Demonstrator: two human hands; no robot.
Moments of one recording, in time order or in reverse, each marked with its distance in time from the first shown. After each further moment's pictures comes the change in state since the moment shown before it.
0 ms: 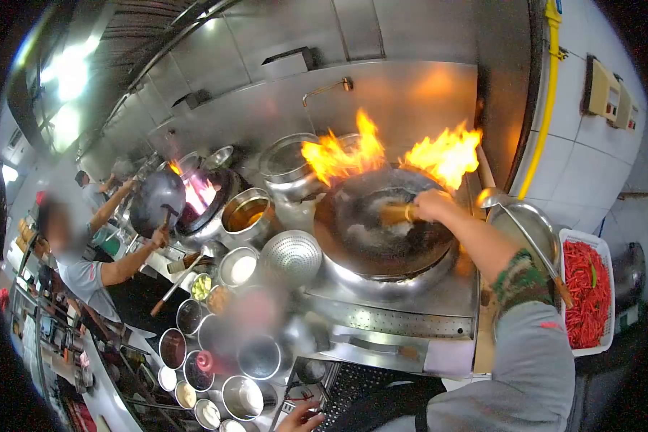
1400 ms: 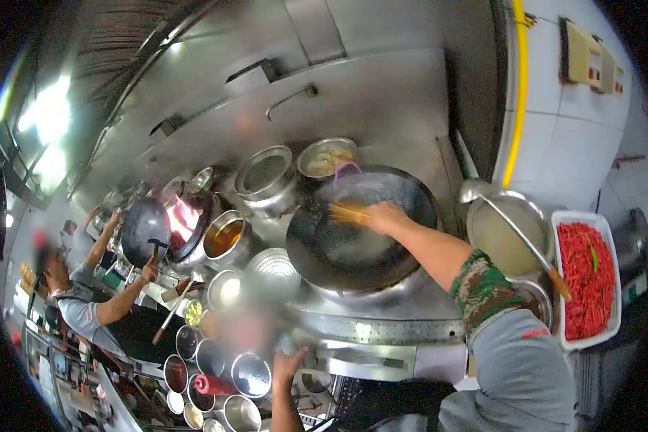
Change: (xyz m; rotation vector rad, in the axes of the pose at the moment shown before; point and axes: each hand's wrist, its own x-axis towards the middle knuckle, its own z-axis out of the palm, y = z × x) left_hand 0.239 0.029 -0.016 0.238 0.327 -0.039; right_hand -0.002 -0.032 0.015 0.197 0.230 0.026
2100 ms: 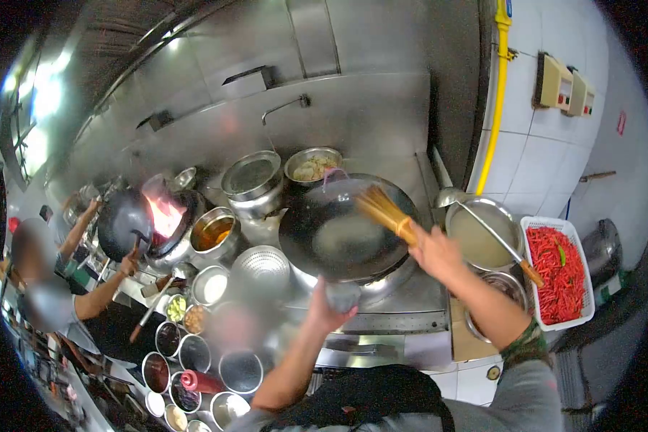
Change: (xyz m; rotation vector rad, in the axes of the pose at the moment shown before) left_hand 0.013 0.186 0.060 -1.257 -0.800 -0.530; right_hand -0.213 -0.005 -0.058 -0.170 0.262 0.165
